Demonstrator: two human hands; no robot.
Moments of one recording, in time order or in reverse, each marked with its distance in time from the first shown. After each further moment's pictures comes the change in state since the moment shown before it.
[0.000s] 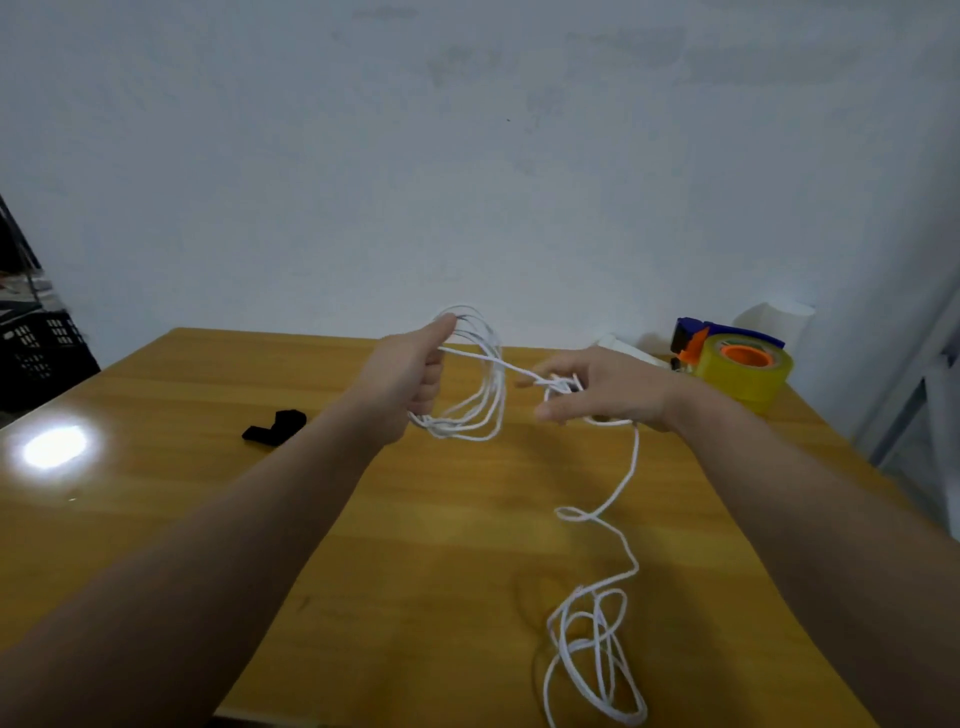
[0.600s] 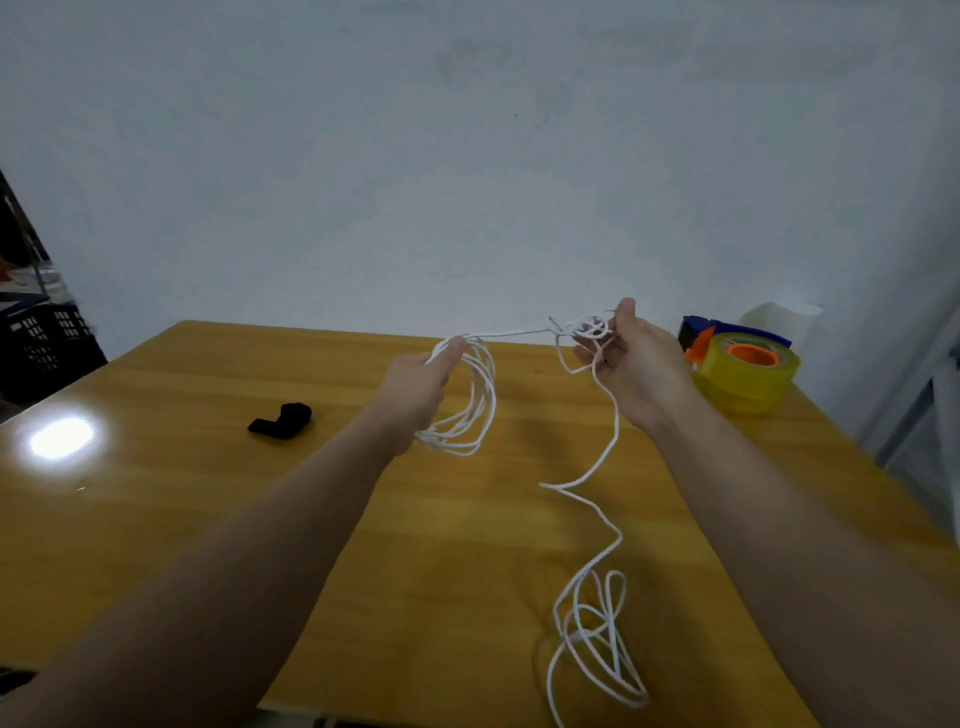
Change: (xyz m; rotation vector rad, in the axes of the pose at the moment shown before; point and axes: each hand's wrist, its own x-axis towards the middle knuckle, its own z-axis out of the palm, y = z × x) left_hand 0.011 -0.029 -0.004 0.241 0.173 0.045; right_hand 0.018 0.008 0.008 1.102 0.750 0.022
